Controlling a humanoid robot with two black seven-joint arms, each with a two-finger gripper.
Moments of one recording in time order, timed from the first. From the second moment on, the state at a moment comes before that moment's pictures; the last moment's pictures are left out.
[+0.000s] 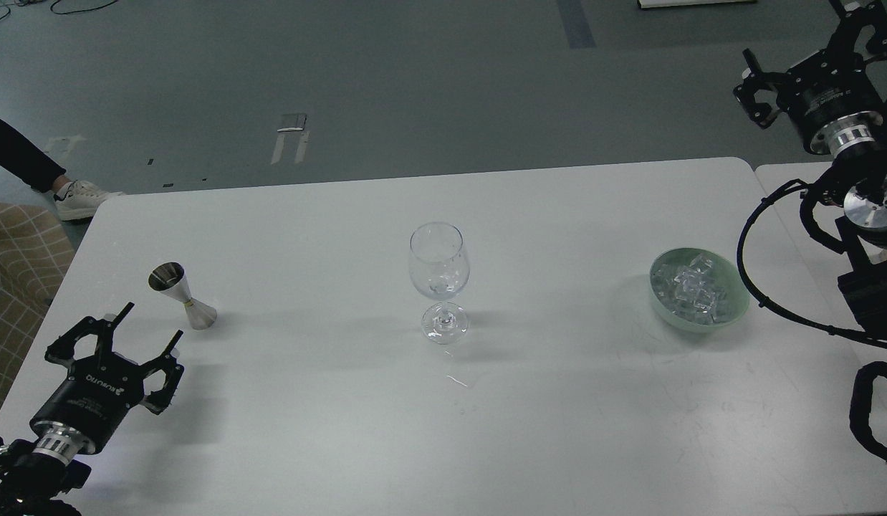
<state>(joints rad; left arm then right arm) 0.09 0.76 -0.94 -1.23 -0.27 -0.49 -0.32 0.74 -0.28 1.45 0.65 -0.31 0.33 0.04</state>
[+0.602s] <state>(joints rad) 0.10 0.77 -0.94 -1.36 -0.41 -0.49 -0.27 0.72 -0.27 1.45 0.65 -0.31 0.33 0.04</state>
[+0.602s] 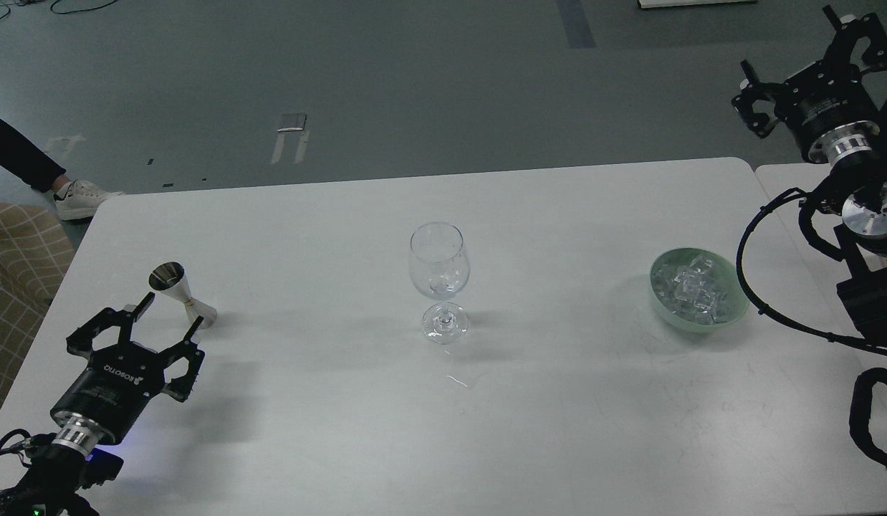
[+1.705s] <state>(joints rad) 0.09 0.74 -0.96 -1.36 -0.60 -0.40 -0.25 0.73 -0.27 1.45 0.65 -0.31 0.31 0.04</state>
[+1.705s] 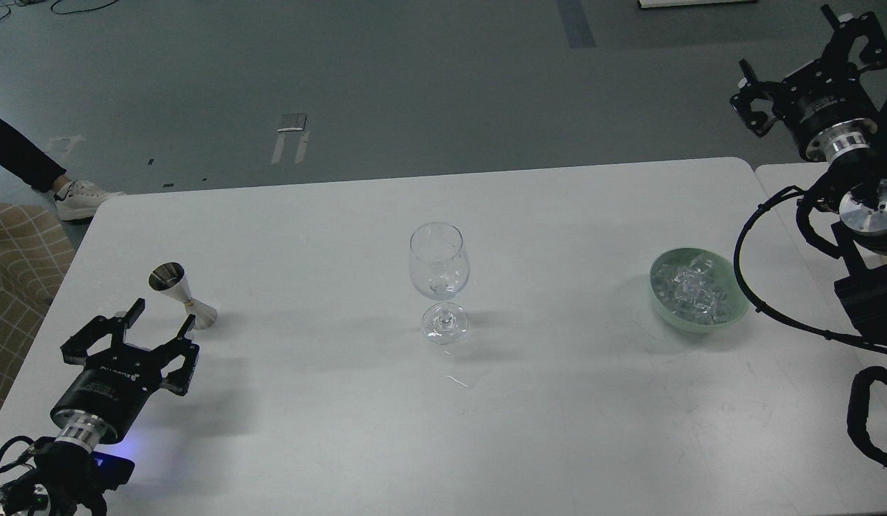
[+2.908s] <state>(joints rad) -0.01 0.68 -1.03 -1.33 -0.59 -0.12 -0.13 0.72 -0.28 1.45 0.65 -0.31 0.31 0.03</state>
